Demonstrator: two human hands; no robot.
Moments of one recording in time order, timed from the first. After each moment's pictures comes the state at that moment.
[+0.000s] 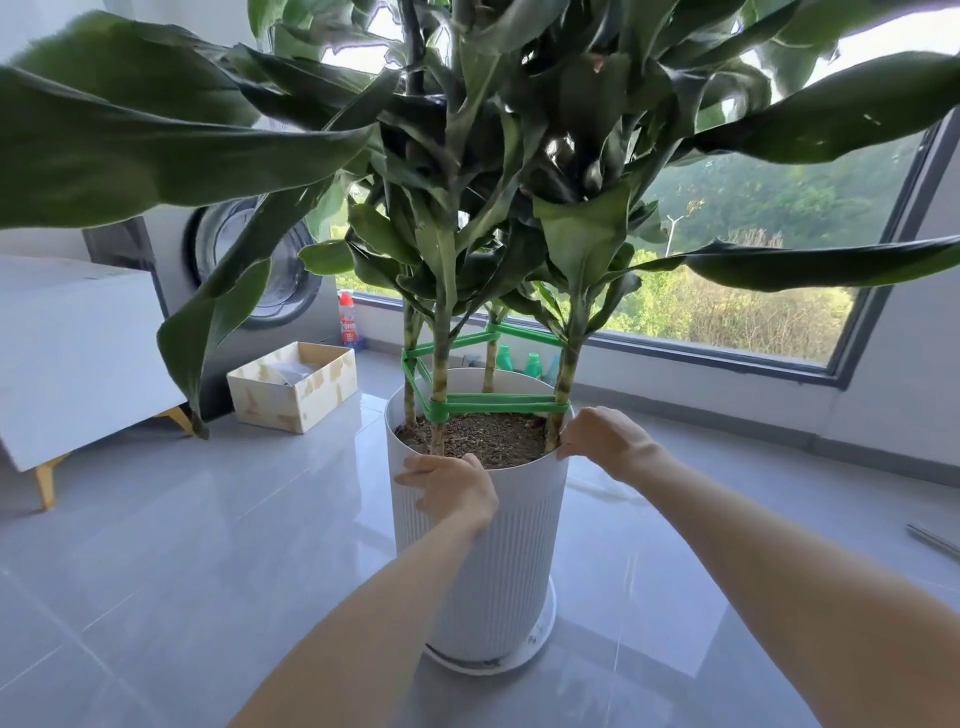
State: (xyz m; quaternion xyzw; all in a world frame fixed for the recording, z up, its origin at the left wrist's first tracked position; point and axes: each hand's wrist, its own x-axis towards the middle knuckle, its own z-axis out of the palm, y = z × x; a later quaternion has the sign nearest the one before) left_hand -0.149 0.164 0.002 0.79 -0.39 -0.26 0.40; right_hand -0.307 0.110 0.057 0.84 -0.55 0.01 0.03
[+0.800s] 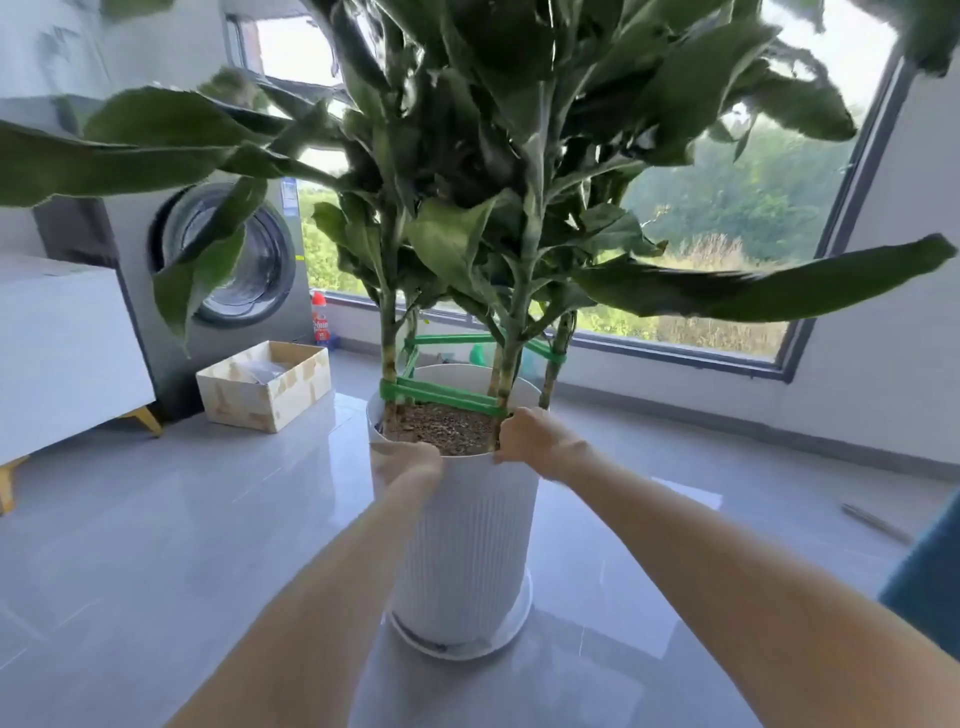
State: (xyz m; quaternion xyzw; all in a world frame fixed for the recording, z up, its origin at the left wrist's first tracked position) left_hand -0.124 0.166 0.015 0.76 -0.29 -0.36 0.45; right_hand -0.269 0.141 0.054 0.86 -0.45 -0.10 0.19
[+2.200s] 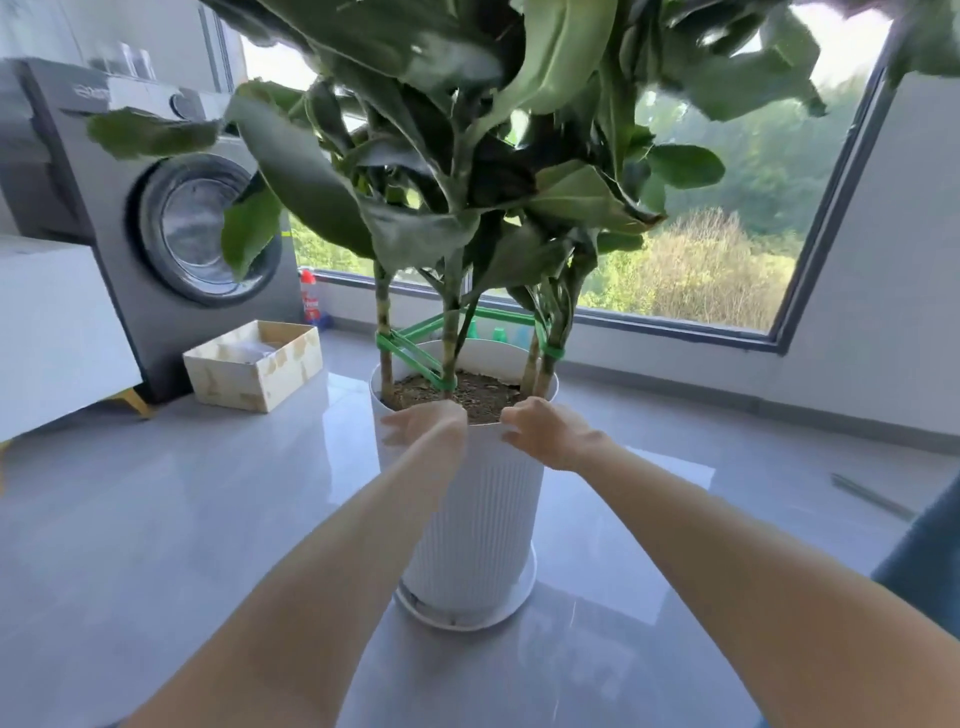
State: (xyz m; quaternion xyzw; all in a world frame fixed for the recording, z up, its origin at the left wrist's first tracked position) left_hand -0.168 0.160 0.038 0.73 -0.19 -0.39 0.52; right_hand -0.293 0.150 0.034 0.83 -0.55 0.03 0.03
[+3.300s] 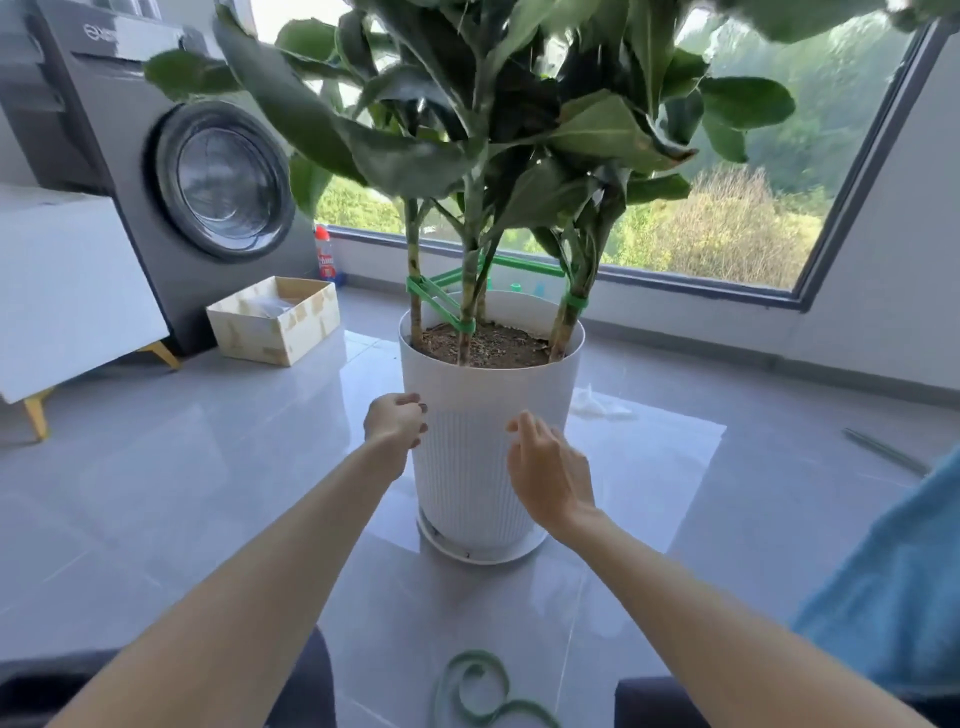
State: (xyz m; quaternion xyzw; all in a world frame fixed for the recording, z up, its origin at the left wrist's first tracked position) left_hand -0.082 0.208 -0.020 0.67 -0.35 -0.42 0.50; right_hand -0.258 0.240 -0.057 0.75 -0.59 0.29 0.01
